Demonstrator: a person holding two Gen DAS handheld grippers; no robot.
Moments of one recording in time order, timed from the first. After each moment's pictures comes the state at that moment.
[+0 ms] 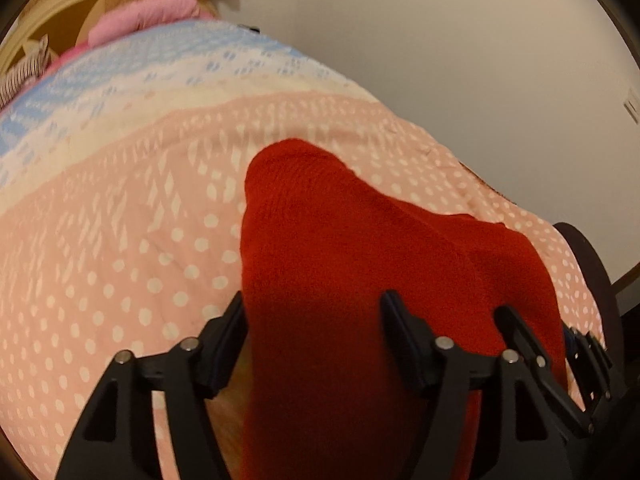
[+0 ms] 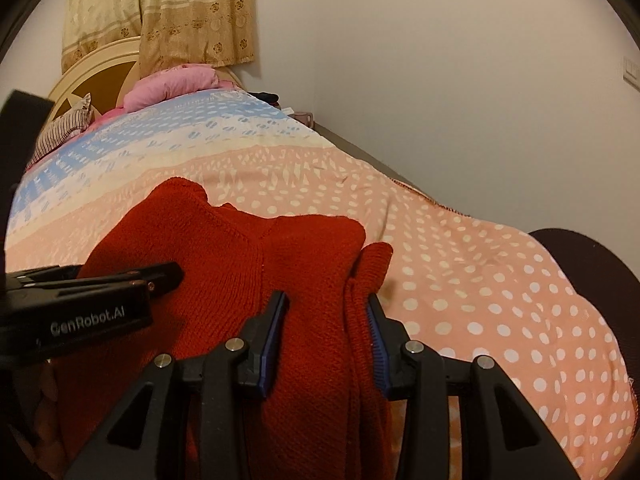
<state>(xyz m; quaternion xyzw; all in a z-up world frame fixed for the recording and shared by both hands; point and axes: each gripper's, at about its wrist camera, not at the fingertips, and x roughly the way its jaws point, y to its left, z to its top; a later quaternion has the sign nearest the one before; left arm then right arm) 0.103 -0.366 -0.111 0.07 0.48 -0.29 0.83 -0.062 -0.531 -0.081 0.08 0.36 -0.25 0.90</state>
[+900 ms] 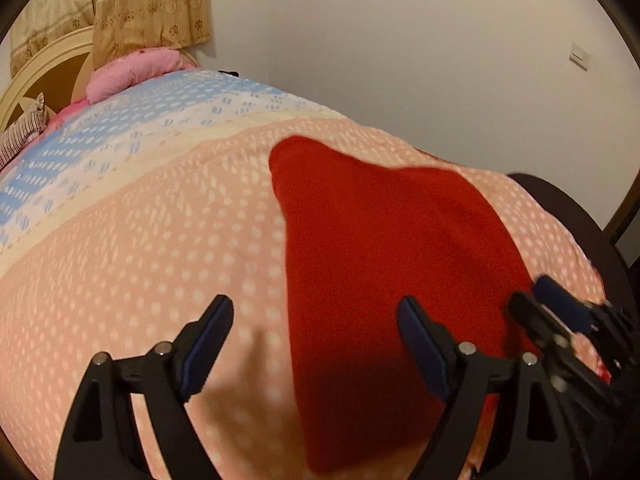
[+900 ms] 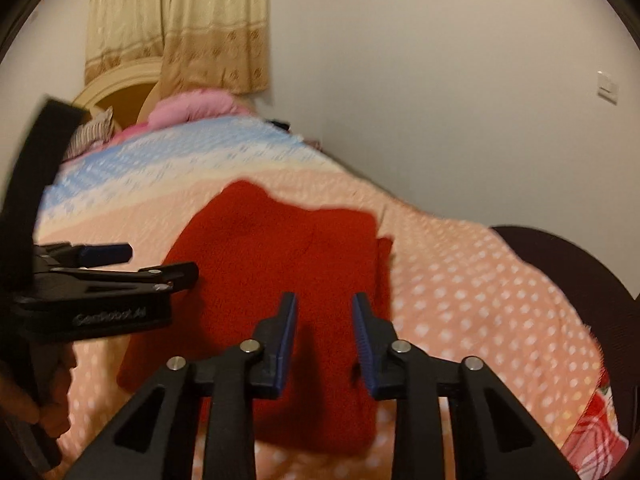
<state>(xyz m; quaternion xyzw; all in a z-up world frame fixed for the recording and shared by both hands) 0.009 -0.287 -0.072 0.13 0.40 -0.33 0.85 -0.155 -0.447 -0.045 0.06 0.32 -0.24 0.92</state>
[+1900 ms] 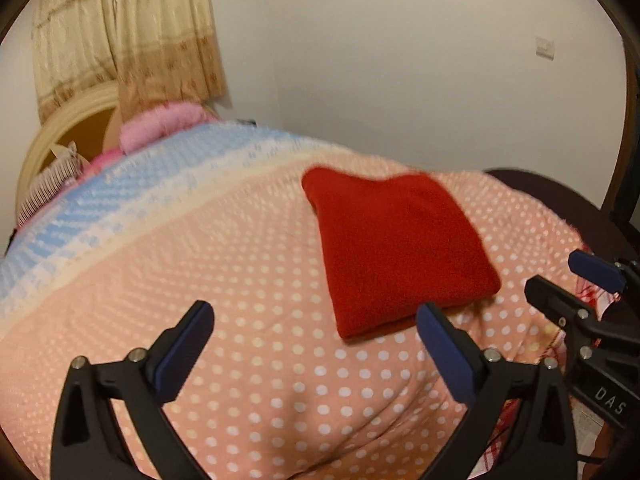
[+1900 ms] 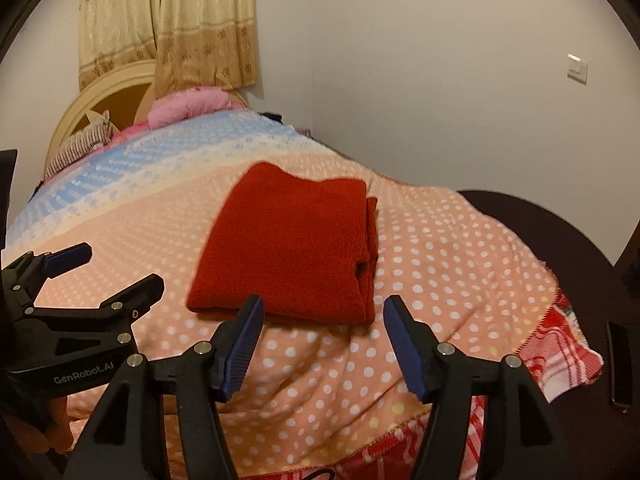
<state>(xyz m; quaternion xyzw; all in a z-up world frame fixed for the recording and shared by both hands) -0.089 -0.198 -0.016 0.16 0.28 -0.32 0.89 -0.243 -0.380 -0.003 0.09 0.32 -0.26 0.91</state>
